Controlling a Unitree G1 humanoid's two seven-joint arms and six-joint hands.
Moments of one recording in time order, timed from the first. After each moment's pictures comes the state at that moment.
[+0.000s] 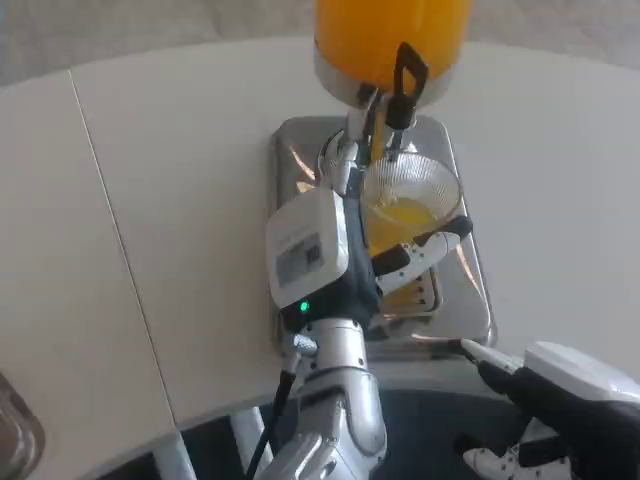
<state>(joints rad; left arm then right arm) -0.78 -0.10 -0.40 0.77 0.59 0.13 0.80 -0.03 -0.54 0.10 -0.67 -0.68 0.47 0.76</state>
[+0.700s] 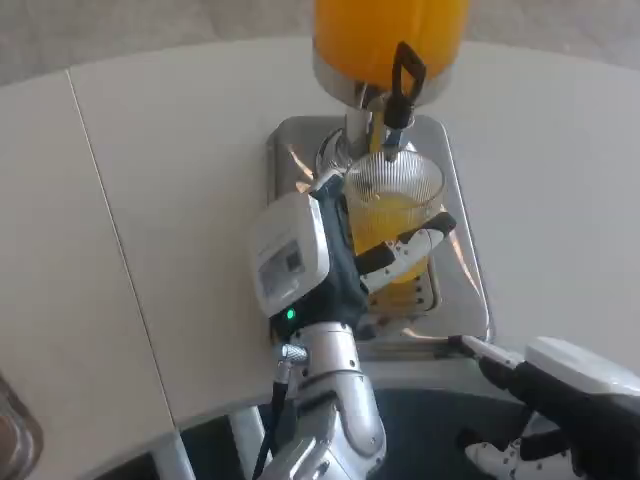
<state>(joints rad) -0.78 -0.10 -0.39 0.80 0.51 0.08 0.90 -0.06 -0.56 0.10 -0.63 -0.66 0.47 0.75</state>
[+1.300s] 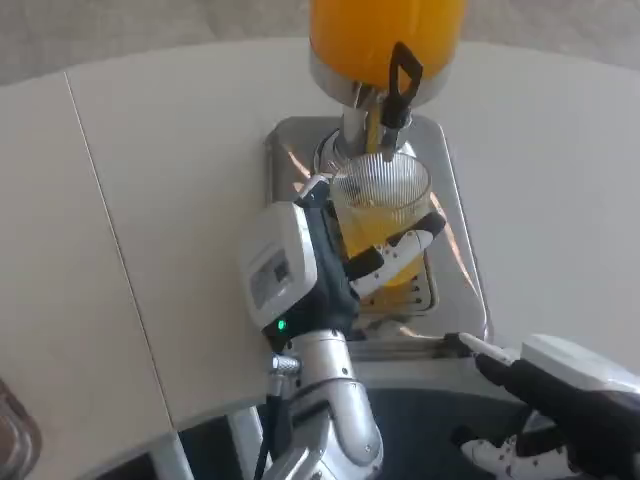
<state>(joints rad) -0.74 -0.10 -0.38 0.76 0.48 0.05 0.92 -0.08 -0.56 0.12 -0.62 -0.65 0.47 0.74</state>
